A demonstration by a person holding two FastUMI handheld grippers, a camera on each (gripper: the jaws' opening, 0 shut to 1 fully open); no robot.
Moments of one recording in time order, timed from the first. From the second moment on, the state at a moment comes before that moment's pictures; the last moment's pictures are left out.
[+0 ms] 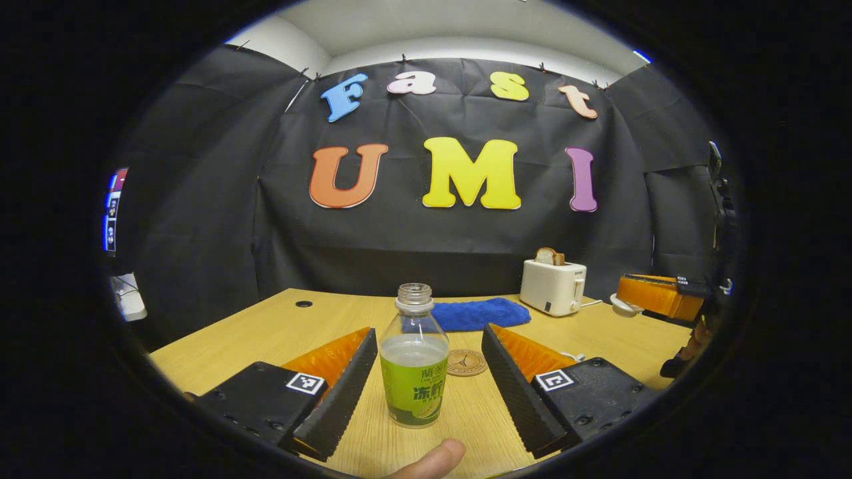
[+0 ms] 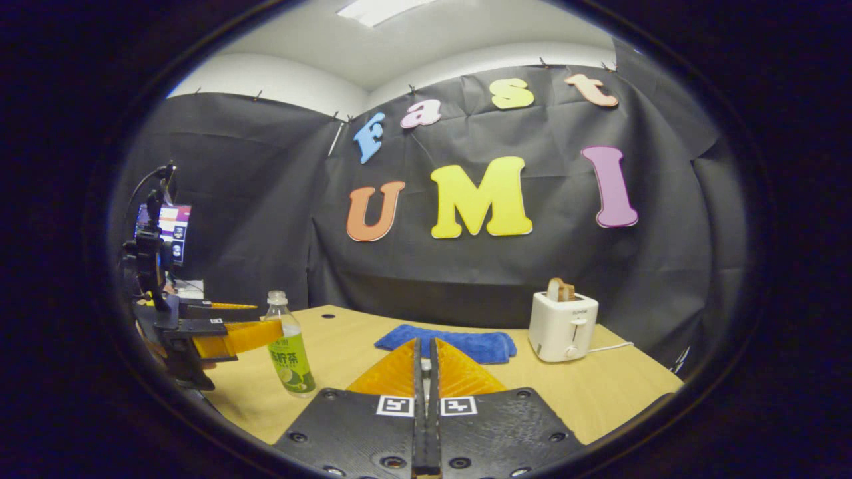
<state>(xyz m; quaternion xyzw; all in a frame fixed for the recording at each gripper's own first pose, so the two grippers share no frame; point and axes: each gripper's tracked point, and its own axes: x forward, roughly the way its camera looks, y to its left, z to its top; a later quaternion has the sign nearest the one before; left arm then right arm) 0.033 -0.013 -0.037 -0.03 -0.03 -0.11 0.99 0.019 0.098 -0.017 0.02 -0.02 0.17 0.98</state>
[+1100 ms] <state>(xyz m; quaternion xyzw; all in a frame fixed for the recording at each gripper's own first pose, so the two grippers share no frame) 0.077 -0.015 -0.100 -0.02 -0.02 -0.08 1.00 0.024 0.019 -0.028 0.04 0.01 0.10 0.99</state>
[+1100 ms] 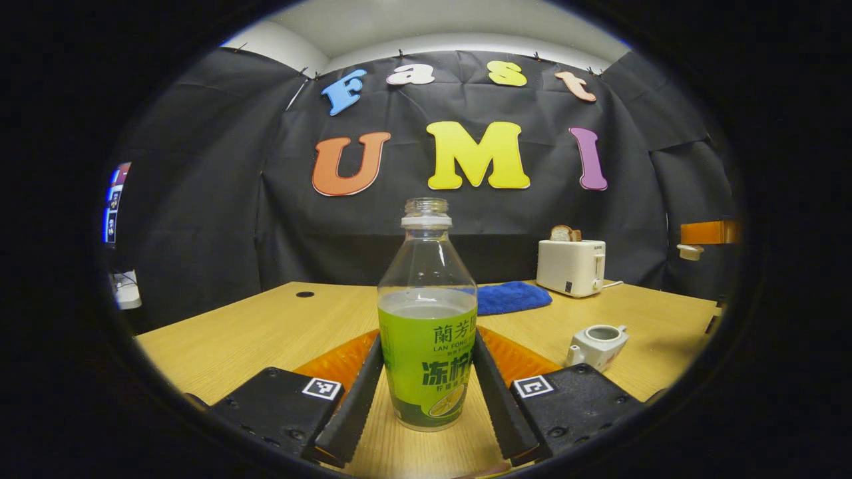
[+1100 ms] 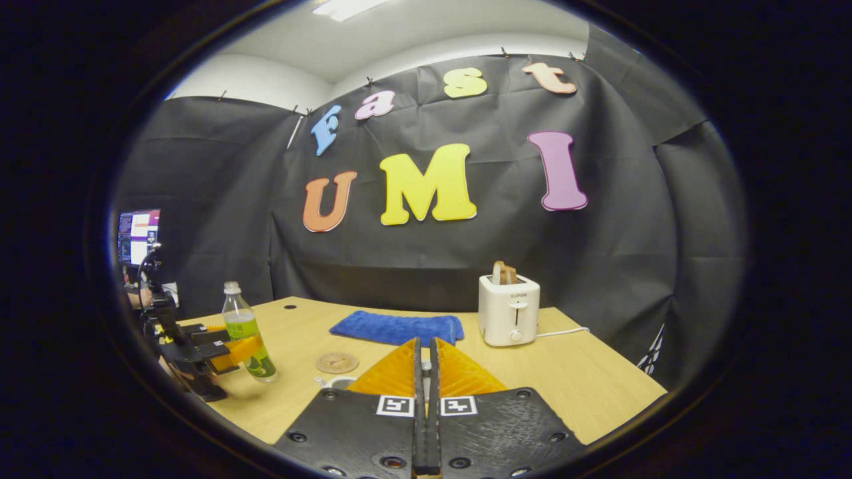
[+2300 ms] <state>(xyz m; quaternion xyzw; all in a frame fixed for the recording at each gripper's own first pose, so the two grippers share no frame) 0.071 -0.066 -0.114 0.44 0.11 -0.08 0.89 0.041 -0.042 -0.043 0.04 0.04 0.05 1.00</state>
